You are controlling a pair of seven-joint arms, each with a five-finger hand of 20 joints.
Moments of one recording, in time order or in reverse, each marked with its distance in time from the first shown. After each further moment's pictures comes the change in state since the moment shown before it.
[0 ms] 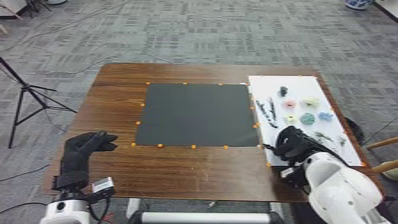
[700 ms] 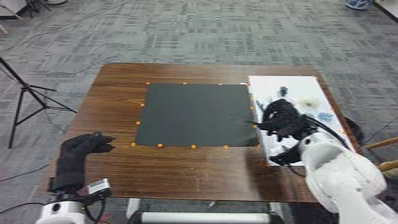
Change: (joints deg) left arm 1.6 1.4 -2.0 0.1 -3.3 0.1 0.0; right arm 9.1 1.9 -5.0 -2.4 12.4 2.2 -3.6
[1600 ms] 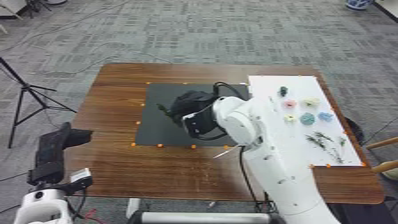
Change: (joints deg) left arm -3.2 9.3 -1.5 5.1 -4.8 8.0 -1.7; right arm 31.8 -22.5 -19.3 30.1 39.0 2.8 20.4
